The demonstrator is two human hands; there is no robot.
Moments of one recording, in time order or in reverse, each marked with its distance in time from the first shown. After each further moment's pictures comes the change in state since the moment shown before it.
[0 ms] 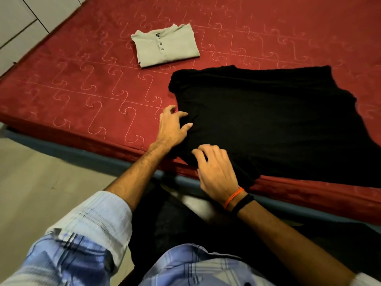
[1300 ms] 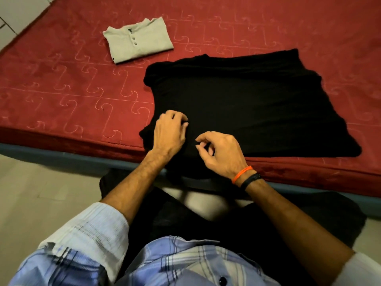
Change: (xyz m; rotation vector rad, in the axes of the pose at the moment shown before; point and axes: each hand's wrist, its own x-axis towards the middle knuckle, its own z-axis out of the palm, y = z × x) left_hand -0.058 0.045 0.032 0.183 0.121 0.329; right_hand -0.031 0.061 -0.027 0.516 0.100 0.239
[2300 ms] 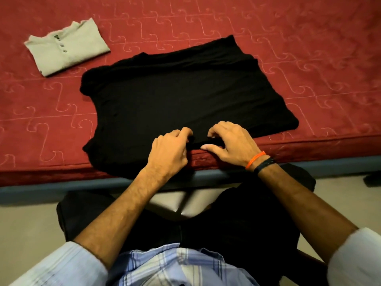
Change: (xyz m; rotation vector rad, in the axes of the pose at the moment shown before) left_hand -0.028 0.116 0.025 0.032 -0.273 0.323; right_hand -0.049 0.102 -0.097 -0.357 -0.071 0.036
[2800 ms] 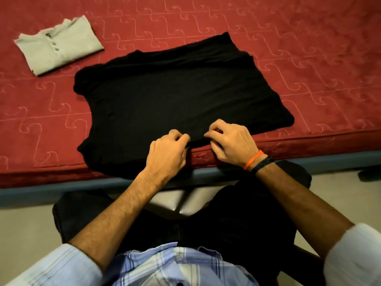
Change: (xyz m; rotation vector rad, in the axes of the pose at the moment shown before) left_hand -0.008 0.007 0.003 0.066 0.117 0.098; right_hand -0.008 0.001 -0.002 -0.164 0.107 -0.149
